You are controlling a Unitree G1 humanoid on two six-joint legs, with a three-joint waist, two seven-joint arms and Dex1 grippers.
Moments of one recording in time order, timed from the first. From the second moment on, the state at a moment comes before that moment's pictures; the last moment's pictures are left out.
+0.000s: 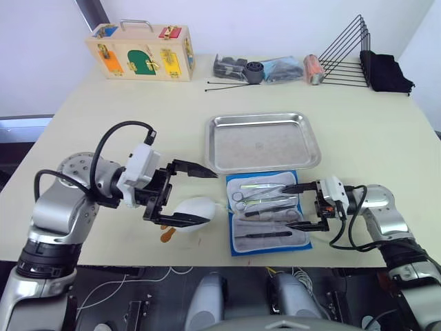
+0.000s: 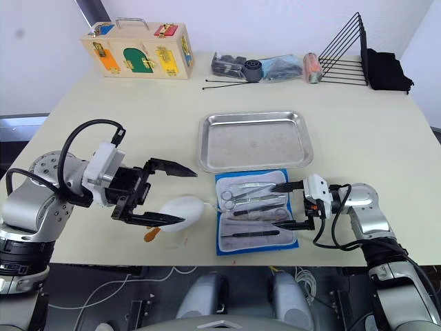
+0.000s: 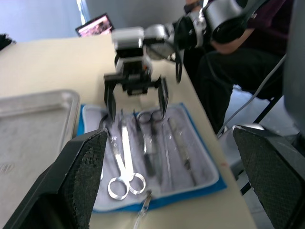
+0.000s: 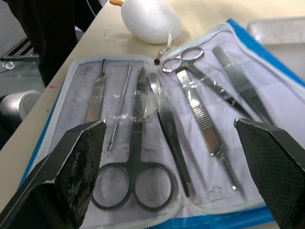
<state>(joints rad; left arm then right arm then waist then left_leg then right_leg) -0.33 0.88 0.07 -0.27 -0.68 0.34 -1.51 -0.38 -0.51 0.14 0.39 0.32 -0.21 1.50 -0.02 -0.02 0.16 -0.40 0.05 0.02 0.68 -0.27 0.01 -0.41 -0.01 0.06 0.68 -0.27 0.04</state>
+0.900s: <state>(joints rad) -0.35 0.83 0.00 -0.18 -0.56 0.30 -1.47 -0.43 -0.49 0.19 0.48 0.25 -0.23 1.44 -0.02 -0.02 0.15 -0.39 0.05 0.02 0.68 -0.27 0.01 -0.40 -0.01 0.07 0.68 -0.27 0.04</state>
